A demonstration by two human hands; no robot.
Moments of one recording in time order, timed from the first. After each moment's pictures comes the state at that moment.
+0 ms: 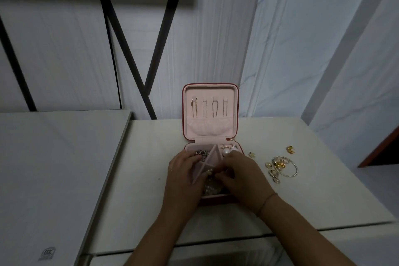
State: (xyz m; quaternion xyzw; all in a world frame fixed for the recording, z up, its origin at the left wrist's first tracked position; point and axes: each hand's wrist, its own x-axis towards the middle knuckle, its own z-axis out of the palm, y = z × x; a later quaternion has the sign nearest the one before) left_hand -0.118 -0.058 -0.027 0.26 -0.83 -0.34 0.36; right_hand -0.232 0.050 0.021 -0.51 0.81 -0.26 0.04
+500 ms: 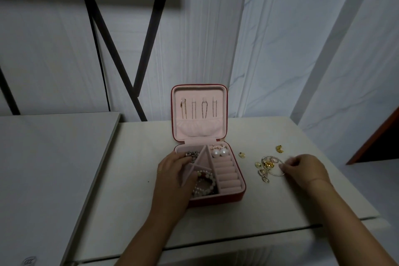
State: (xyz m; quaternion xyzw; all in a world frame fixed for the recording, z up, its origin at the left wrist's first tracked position) left_hand -0.118 -0.057 -0.027 0.26 -0.83 -0.34 0.36; right_hand -0.358 0.139 0.004 -0.14 0.95 -0.26 0.07
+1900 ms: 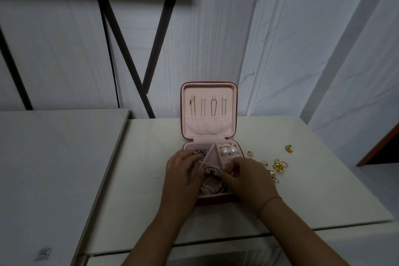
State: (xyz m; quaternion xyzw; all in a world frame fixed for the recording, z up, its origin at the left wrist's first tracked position) left_hand -0.118 -0.058 -0.028 0.26 -0.83 -0.35 0.36; right_hand -0.229 0.059 0.025 -0.40 0.88 -0.25 0.08
